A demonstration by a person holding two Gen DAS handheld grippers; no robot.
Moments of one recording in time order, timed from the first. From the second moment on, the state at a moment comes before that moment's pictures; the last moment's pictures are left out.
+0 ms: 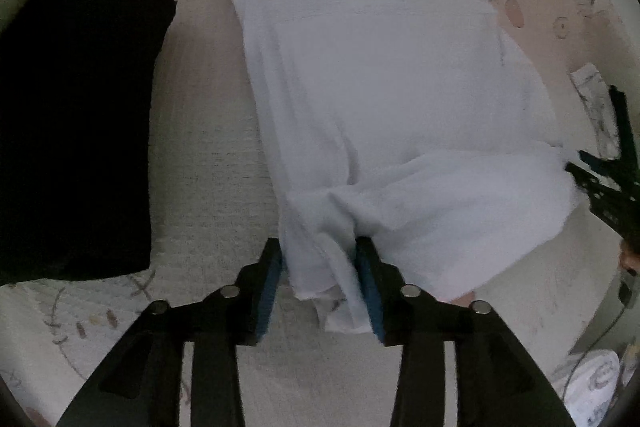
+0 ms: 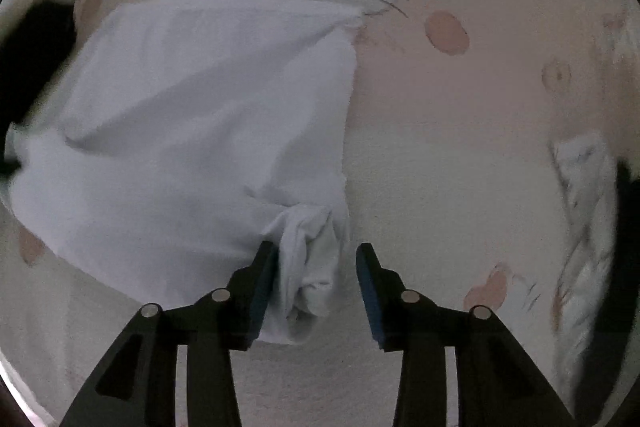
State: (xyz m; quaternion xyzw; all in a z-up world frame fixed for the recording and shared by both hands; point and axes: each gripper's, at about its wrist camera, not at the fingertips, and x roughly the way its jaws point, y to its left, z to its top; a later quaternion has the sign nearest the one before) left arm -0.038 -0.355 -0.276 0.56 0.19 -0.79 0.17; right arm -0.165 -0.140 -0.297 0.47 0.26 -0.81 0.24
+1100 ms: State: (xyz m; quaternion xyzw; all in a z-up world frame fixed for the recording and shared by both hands) left arm 0.019 -0.144 -0.260 0.43 -0.44 -0.77 0.15; right arm -0.059 -0.125 -0.259 0.32 0.44 -0.80 0.27
